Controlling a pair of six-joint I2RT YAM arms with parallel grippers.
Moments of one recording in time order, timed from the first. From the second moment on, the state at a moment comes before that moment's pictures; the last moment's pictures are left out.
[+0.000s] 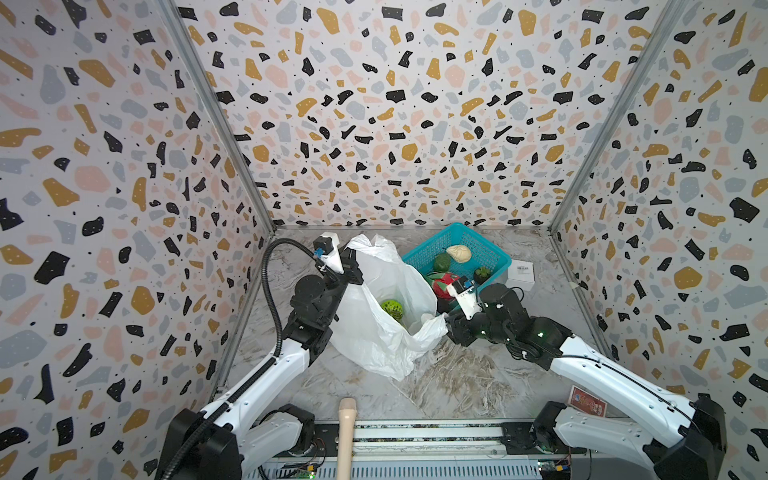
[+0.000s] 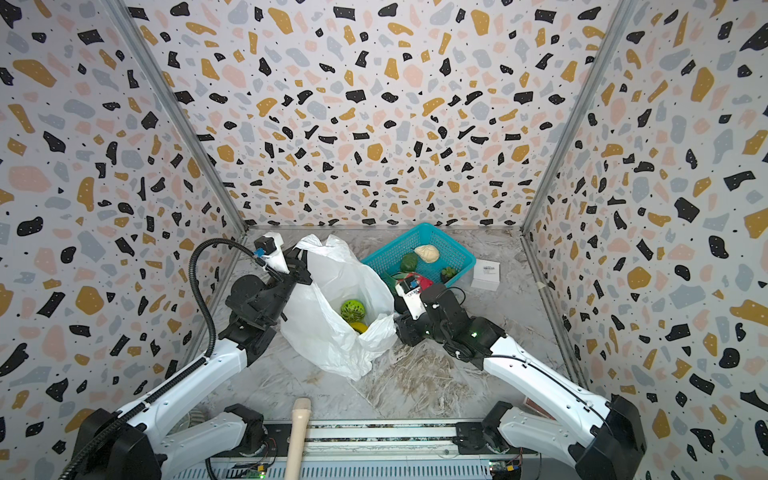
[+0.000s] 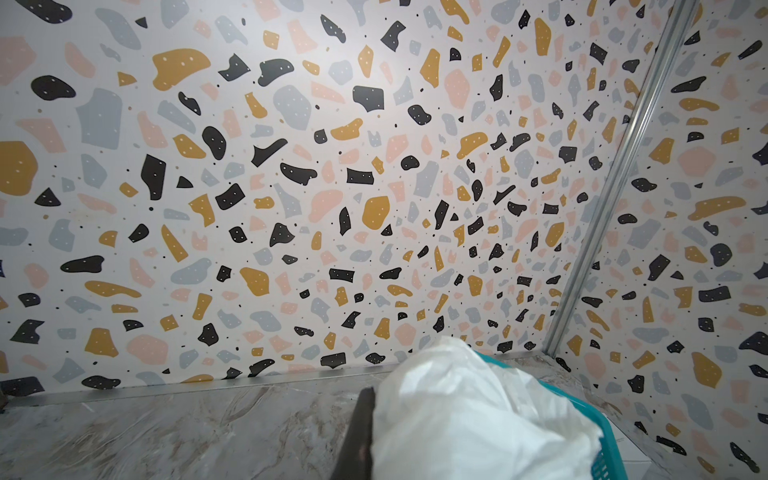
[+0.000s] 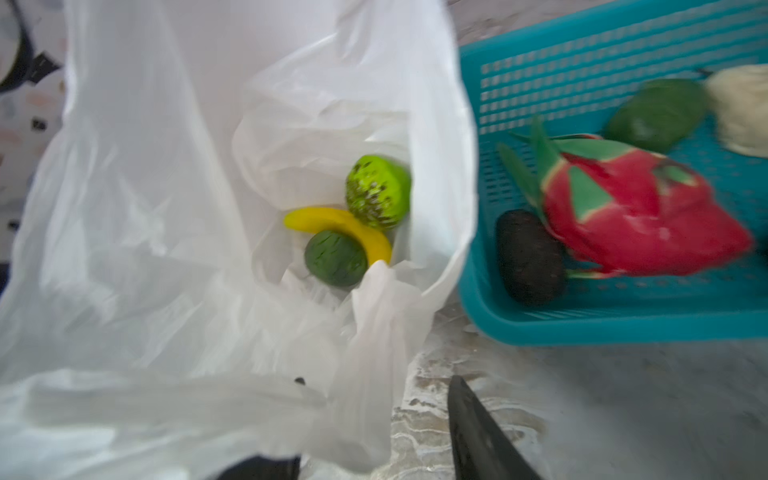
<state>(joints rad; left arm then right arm) -0.38 1.07 0.66 0.58 -0.04 -0.17 0.75 1.02 0.86 -0.46 -0.07 0.29</state>
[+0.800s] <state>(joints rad) -0.38 0.97 0.56 0.53 -0.04 -0.20 0.38 1.08 0.85 -0.34 0.04 0.48</state>
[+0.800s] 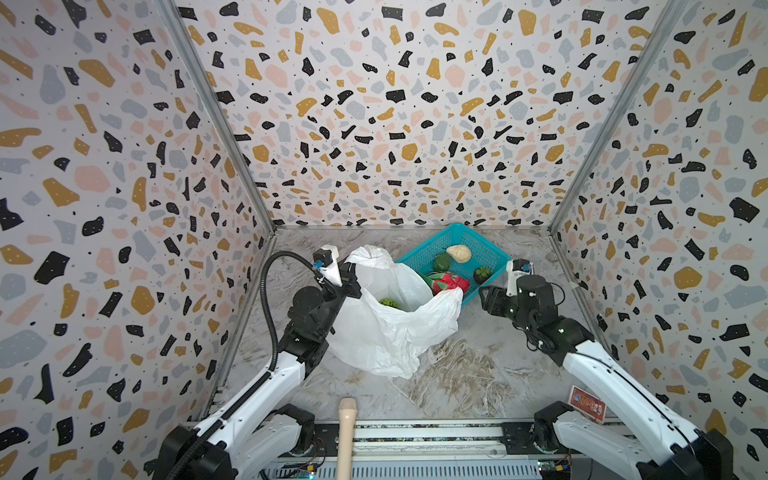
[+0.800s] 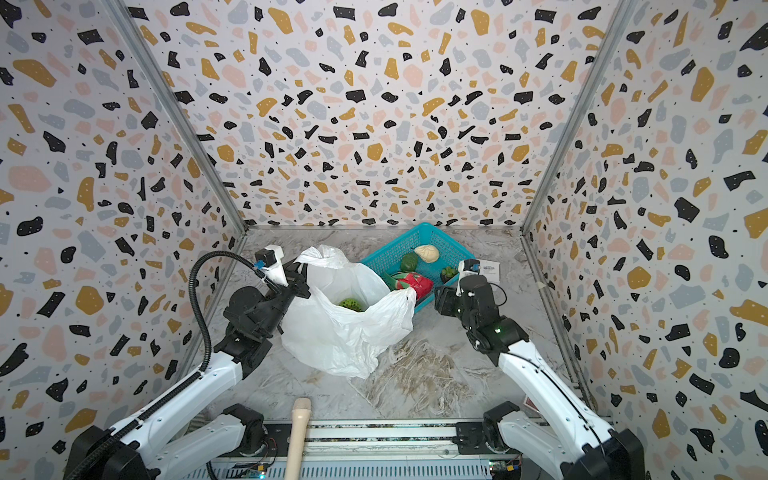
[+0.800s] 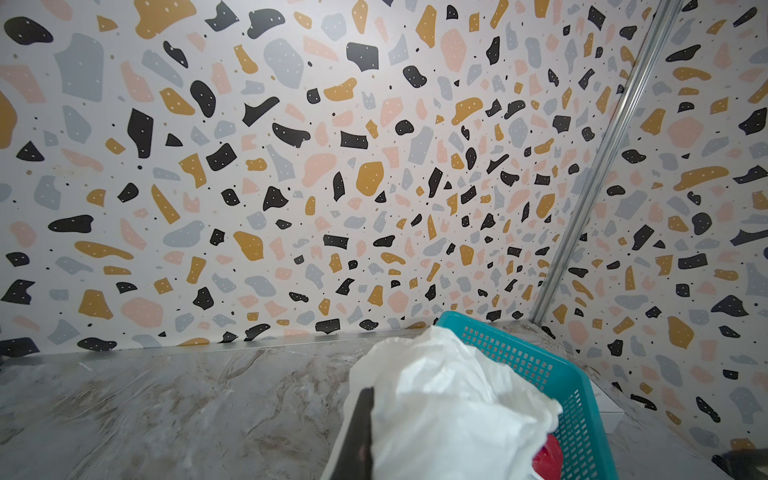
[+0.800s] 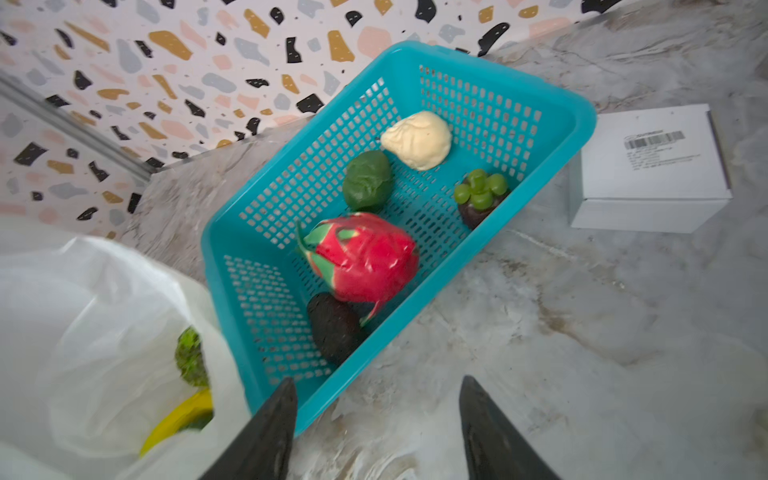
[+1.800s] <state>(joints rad) -0.38 0.91 0.54 0.49 -0.14 -0.26 0.24 2.18 1.84 -0.79 0.19 0.27</state>
